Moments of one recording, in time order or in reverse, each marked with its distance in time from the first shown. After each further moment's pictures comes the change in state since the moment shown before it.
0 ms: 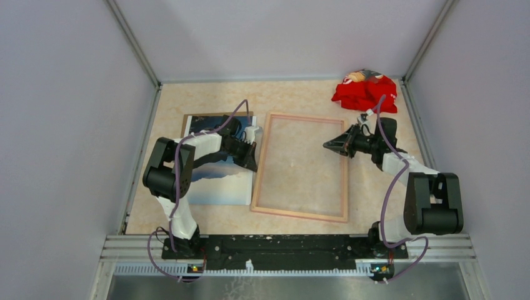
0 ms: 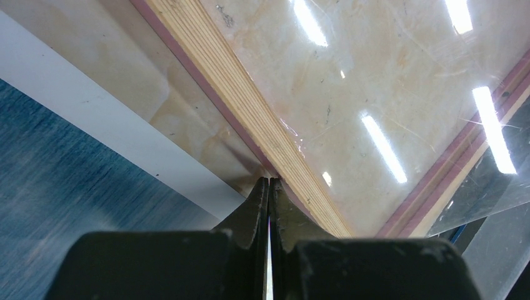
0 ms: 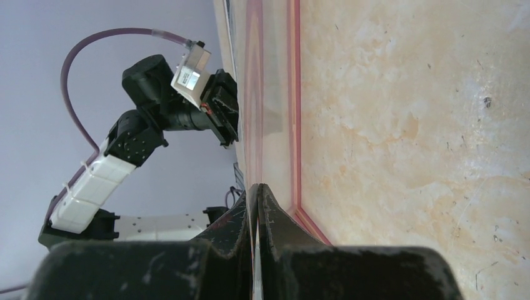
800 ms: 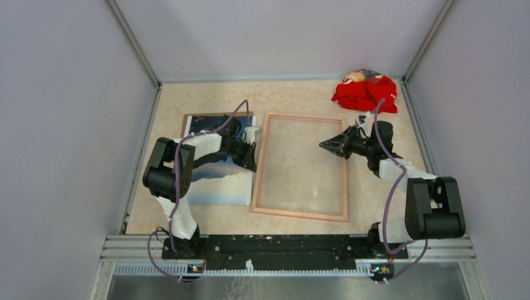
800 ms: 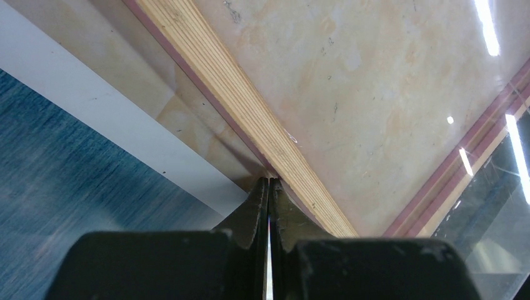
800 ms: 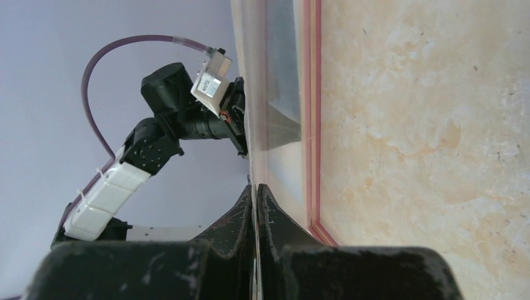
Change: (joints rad) left arm 0.000 0.000 0.000 -0.005 -0.016 0.011; right arm 0.071 -0.040 -0.082 0.187 0.080 0.159
